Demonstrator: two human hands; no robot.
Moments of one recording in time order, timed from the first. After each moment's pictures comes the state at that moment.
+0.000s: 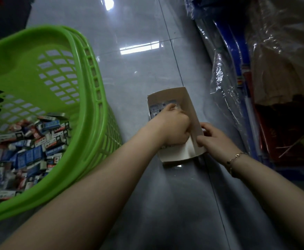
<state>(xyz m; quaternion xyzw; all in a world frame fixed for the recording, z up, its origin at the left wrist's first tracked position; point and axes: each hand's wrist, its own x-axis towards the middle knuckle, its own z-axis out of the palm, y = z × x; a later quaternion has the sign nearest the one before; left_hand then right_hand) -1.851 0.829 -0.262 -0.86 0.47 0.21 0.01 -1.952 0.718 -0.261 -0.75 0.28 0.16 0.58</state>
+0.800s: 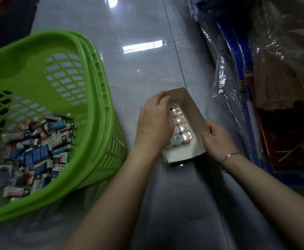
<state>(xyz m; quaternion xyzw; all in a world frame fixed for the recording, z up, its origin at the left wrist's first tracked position) -1.871 0.860 -0.236 -0.94 0.19 0.02 -0.27 -1.944 0.718 -0.267 -0.84 0.26 0.07 0.47</state>
